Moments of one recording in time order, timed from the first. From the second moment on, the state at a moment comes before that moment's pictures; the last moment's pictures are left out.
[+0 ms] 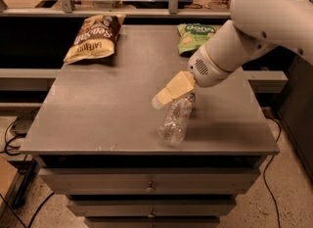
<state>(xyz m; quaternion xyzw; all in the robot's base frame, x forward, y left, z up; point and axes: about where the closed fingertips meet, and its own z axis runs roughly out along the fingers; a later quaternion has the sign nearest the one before) 0.531 -0.056 0.865 -0.34 0.90 0.19 0.18</state>
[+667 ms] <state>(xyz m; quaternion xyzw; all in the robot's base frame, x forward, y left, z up) 0.527 -0.042 0.837 -0.34 0.91 0.21 0.15</state>
